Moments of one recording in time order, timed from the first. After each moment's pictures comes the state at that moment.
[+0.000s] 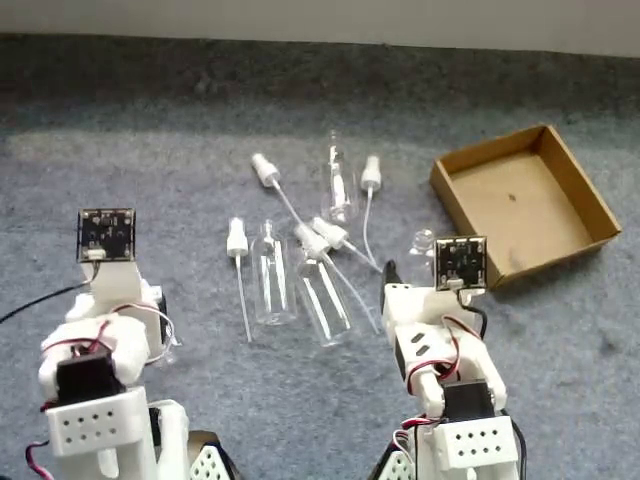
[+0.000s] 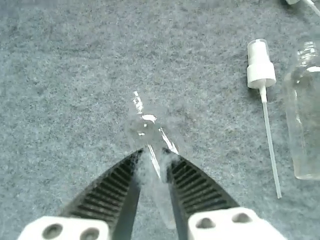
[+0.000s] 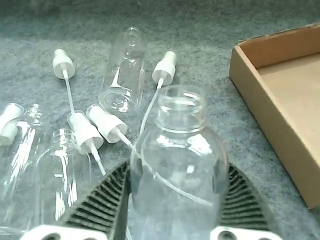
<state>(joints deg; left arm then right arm) -18.9 -73.3 64.0 72.8 -4.0 -10.9 -88.3 87.4 38.3 -2.6</state>
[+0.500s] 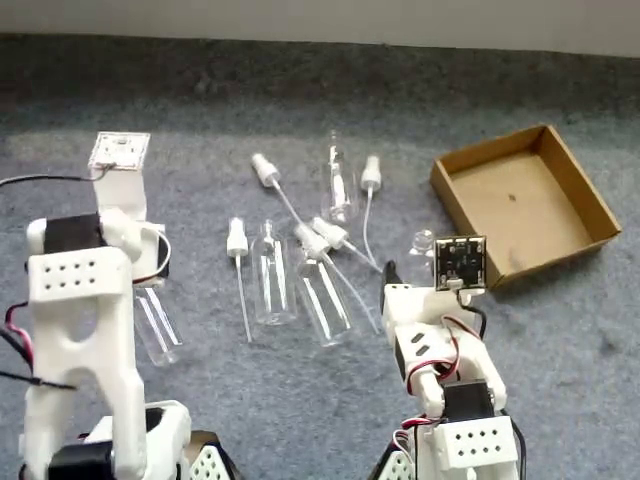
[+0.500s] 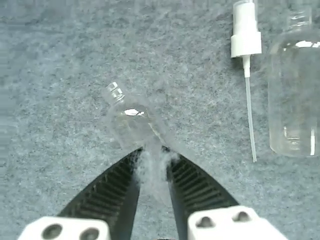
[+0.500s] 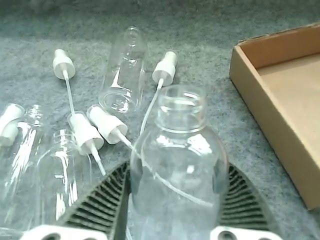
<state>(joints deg) -14.9 -29.1 29.1 84.6 -3.8 -10.9 -88.3 87.4 38.3 -2.7</state>
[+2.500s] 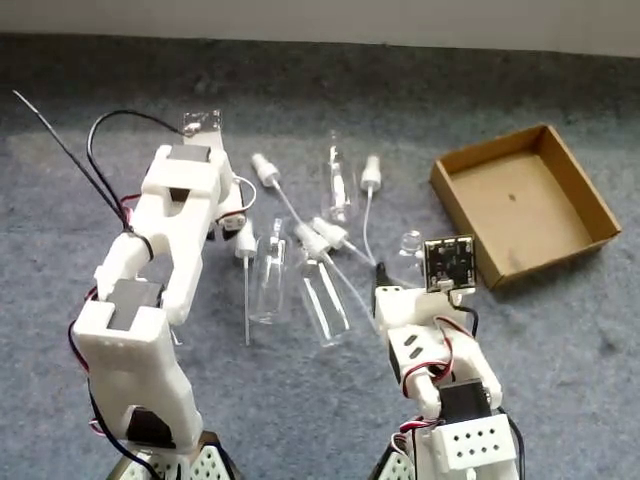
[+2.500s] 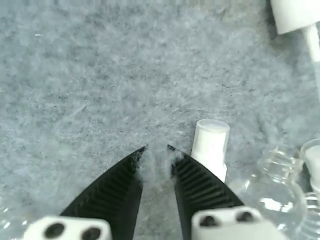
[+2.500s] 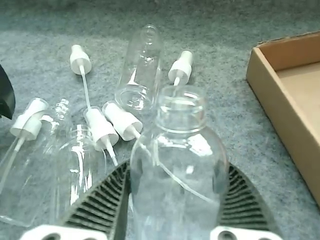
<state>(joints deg) -0.7 21.2 2.0 68.5 19.8 -14.1 -88.3 87.4 38.3 -2.7</state>
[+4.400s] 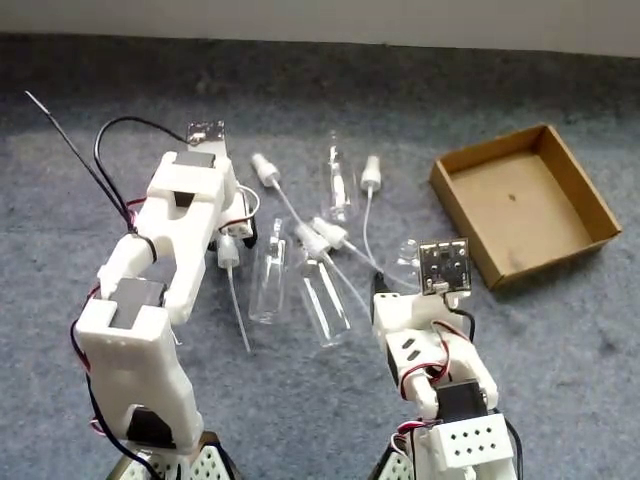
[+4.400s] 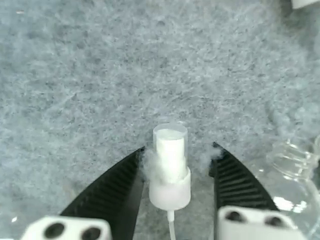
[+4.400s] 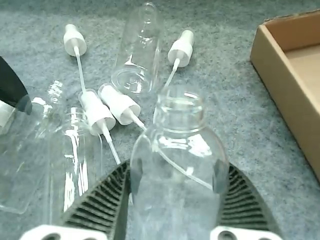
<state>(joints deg) 0.0 21.7 4.4 68.4 20.3 -14.2 -88.3 90.3 38.3 -2.7</state>
